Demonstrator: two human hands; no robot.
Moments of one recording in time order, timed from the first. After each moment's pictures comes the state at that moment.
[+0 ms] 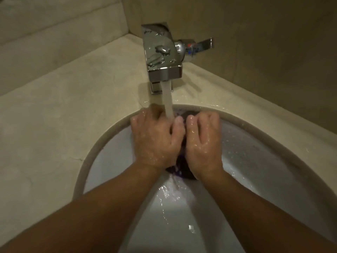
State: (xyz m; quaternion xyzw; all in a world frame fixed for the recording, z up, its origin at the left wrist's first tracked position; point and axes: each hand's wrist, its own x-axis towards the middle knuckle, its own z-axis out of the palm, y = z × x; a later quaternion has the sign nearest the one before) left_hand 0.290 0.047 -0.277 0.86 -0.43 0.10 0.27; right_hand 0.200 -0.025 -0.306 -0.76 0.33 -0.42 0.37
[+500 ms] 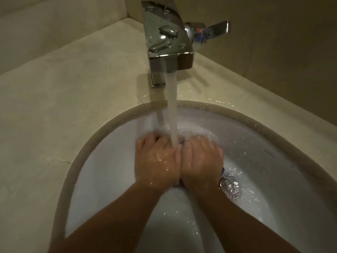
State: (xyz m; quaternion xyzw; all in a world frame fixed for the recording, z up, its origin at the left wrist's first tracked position) left_hand 0.280 0.066 -0.334 0.88 -0.47 0.05 0.06; right_hand 0.198 -0.008 -0.352 -0.83 0.39 -0.32 0.22
